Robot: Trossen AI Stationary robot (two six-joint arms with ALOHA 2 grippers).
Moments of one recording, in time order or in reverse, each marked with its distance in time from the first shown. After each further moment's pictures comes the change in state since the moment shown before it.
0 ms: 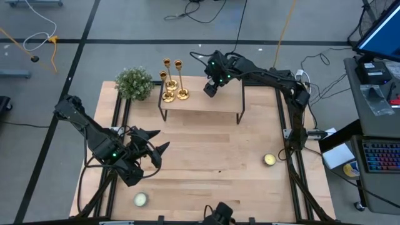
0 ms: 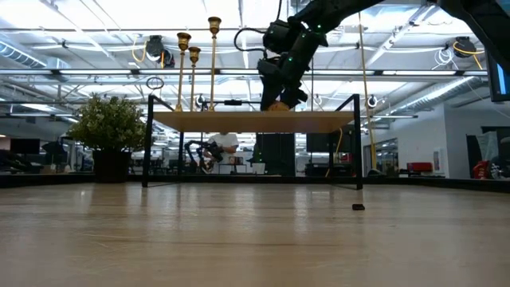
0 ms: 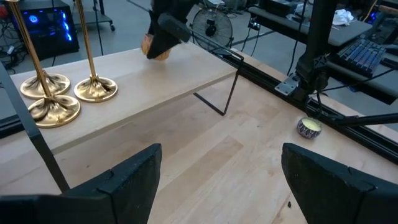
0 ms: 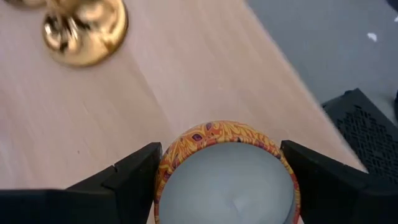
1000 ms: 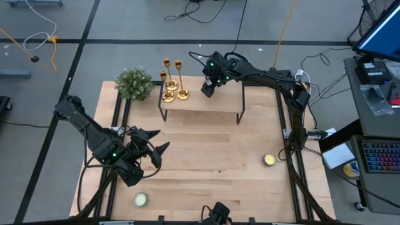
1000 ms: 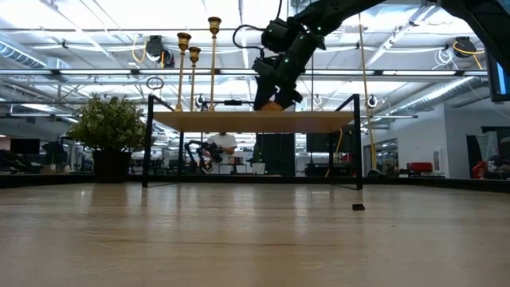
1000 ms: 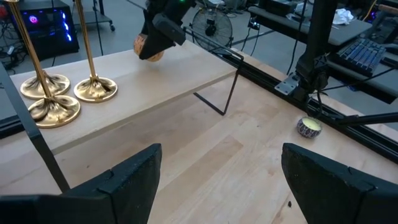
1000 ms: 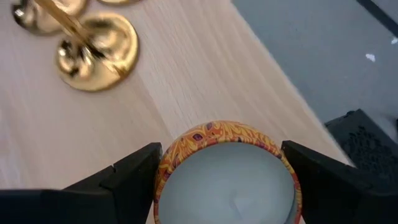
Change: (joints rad) left arm 0.000 0.000 0.000 0.000 0.003 0.003; right arm 0.014 -0.002 -0.042 0.115 0.005 0.009
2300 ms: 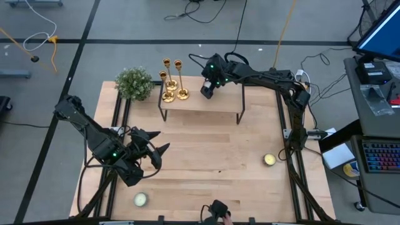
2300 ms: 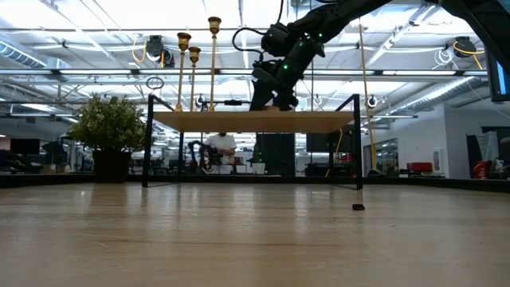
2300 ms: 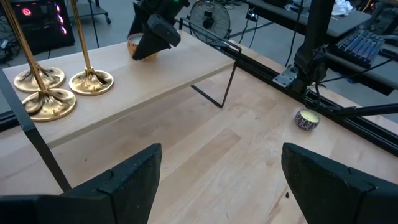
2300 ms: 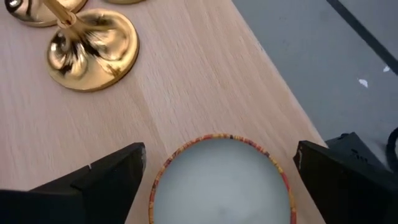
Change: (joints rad) left arm 0.000 0.000 0.000 0.000 0.032 0.005; right arm 0.000 -0.005 -0.068 0.121 0.003 -0.087
